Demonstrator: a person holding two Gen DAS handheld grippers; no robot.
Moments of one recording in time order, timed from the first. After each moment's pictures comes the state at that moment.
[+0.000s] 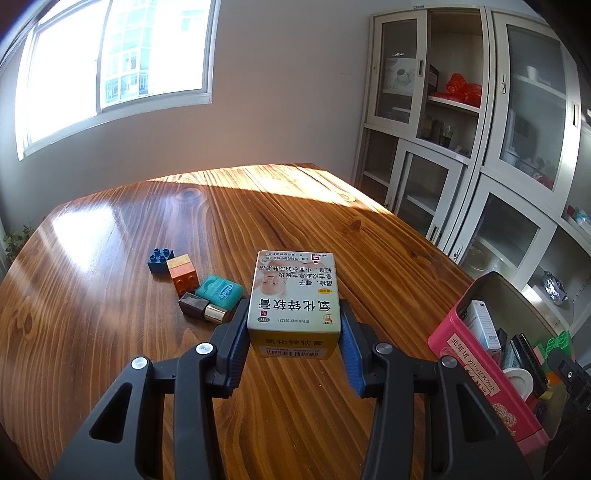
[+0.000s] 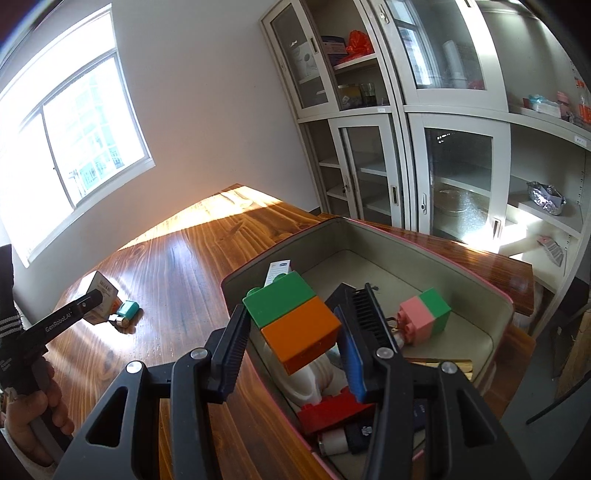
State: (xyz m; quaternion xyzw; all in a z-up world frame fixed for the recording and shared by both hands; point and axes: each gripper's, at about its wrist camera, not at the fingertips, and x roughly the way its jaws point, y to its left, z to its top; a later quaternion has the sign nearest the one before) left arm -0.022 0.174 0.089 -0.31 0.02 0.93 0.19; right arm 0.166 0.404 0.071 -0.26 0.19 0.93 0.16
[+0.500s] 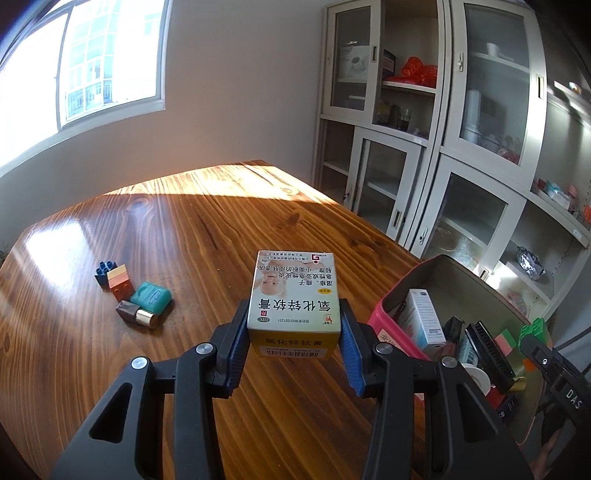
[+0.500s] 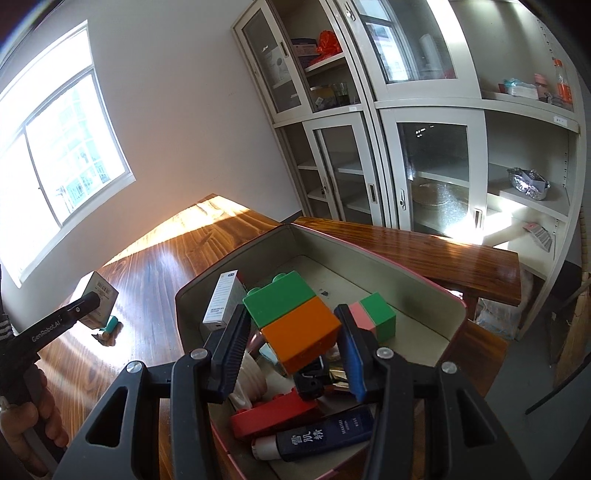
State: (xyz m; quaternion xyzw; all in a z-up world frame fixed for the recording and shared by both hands) left arm 0.007 0.243 0.097 -0.31 0.05 0.92 0.25; right arm 0.187 0.446 0.062 -0.25 0.21 0.93 0.18
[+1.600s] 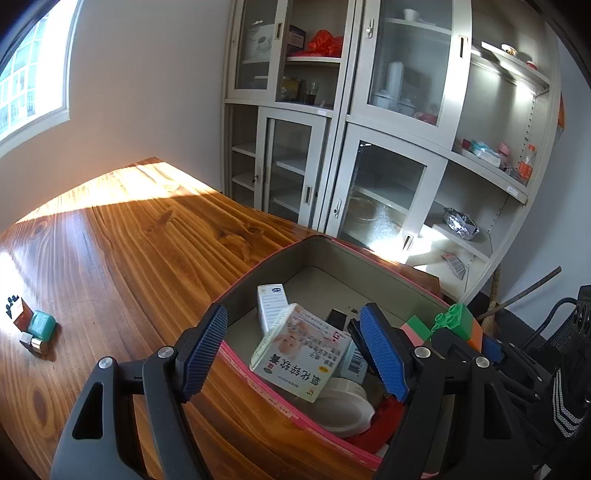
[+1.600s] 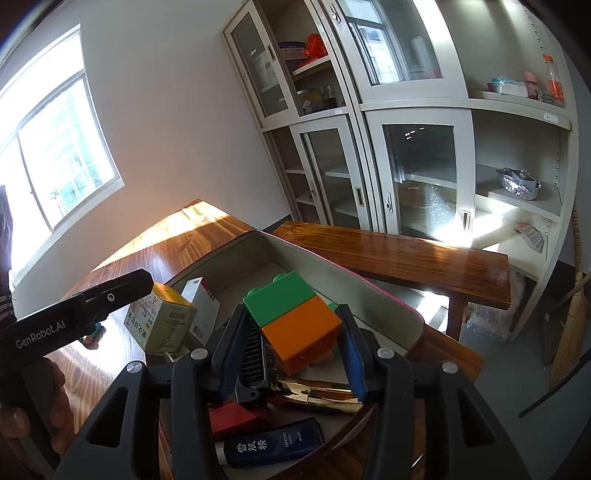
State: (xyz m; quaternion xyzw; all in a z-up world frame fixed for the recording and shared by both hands) left arm 0.041 0.342 0.097 -0.33 0.08 0.86 0.39; right arm 0.195 0.476 0.055 -0.24 0.21 0.93 0.20
